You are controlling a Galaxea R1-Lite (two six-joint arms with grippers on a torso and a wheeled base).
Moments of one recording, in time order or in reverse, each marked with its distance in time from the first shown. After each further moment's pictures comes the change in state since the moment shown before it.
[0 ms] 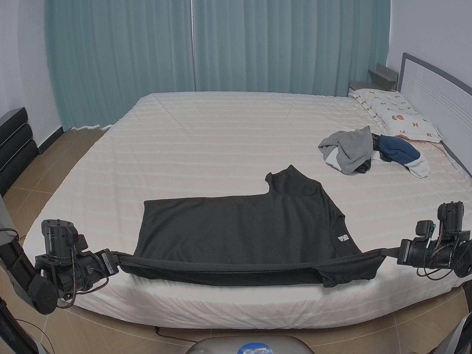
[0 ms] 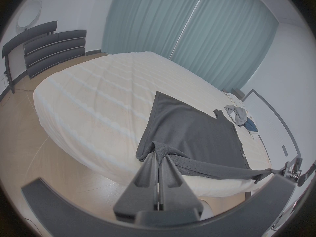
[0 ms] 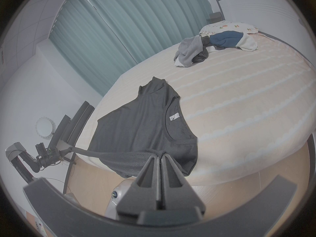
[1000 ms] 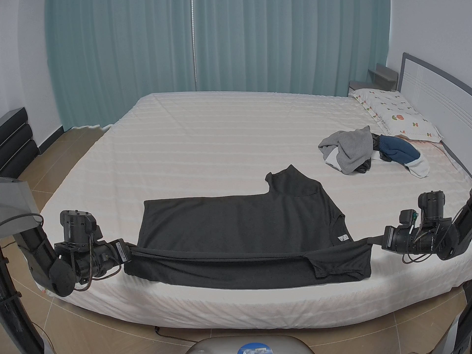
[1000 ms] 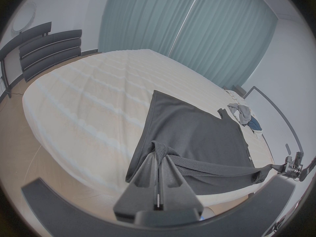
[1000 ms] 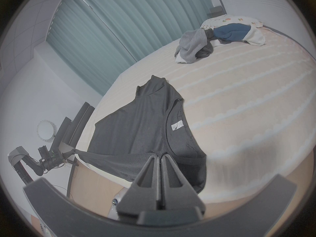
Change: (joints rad) left arm -0.001 0.216 -0.216 0.008 -0.010 0.011; right arm 0.047 0.225 -0.239 0.016 -0.003 0.049
